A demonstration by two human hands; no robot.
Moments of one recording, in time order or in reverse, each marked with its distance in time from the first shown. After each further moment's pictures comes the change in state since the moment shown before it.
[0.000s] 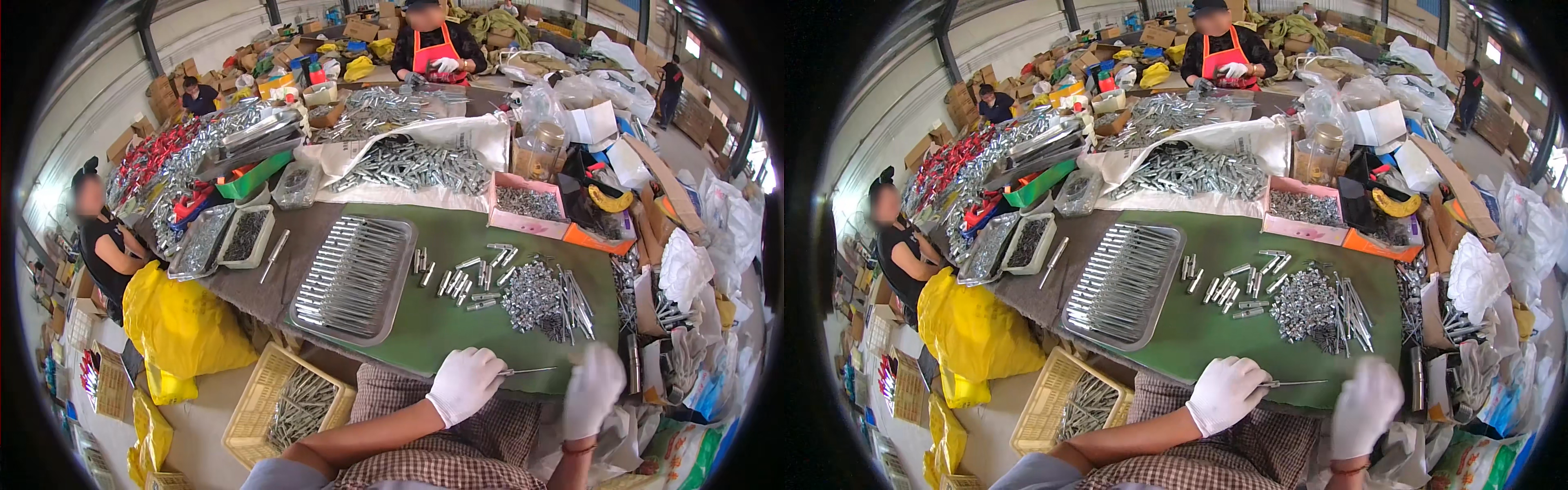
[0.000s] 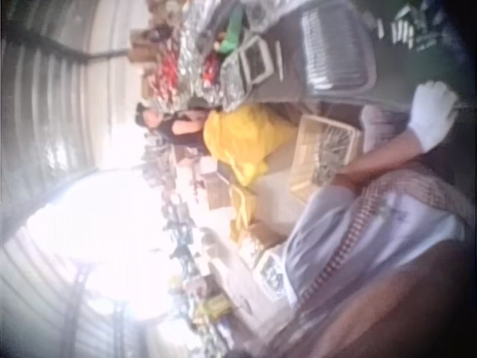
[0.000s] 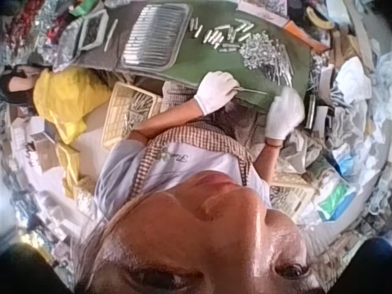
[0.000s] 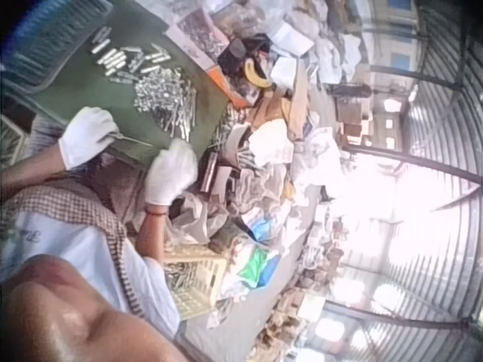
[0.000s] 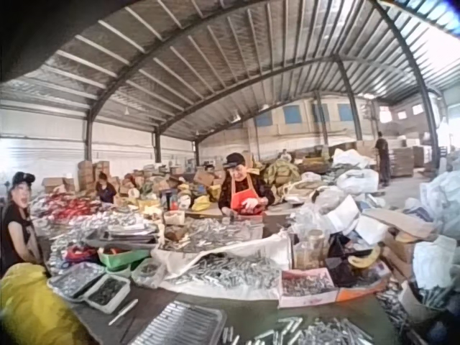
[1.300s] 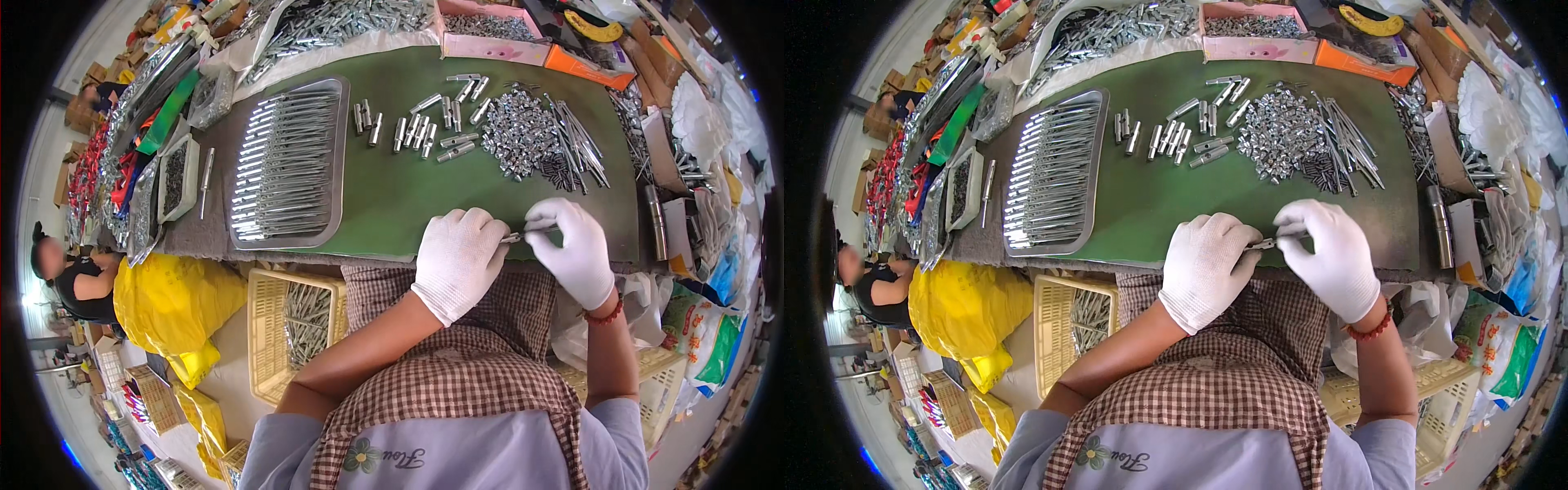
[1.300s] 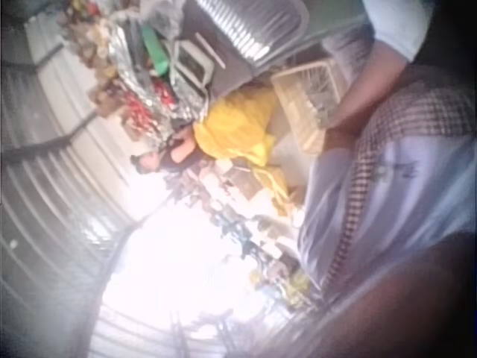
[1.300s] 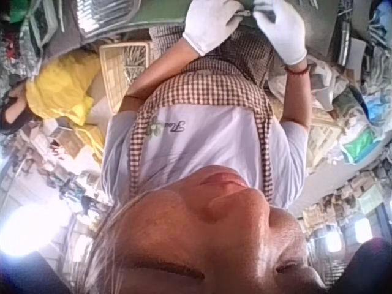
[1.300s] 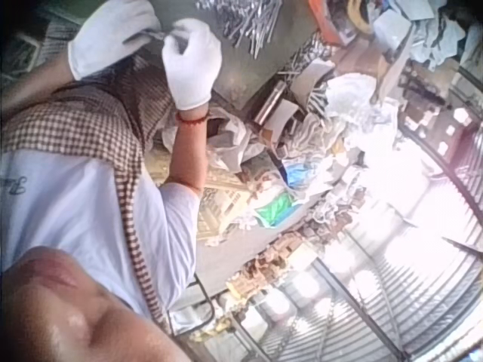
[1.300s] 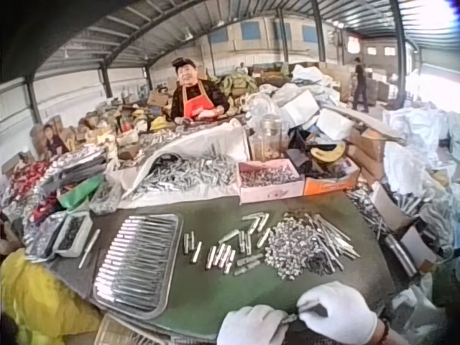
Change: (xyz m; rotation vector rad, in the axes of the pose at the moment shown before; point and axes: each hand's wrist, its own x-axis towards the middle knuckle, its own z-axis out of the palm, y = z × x) left_hand 0.011 -0.005 0.003 -0.030 0.031 0.031; right_hand 0.029 -0.039 0.020 0.835 -0.342 -0.130
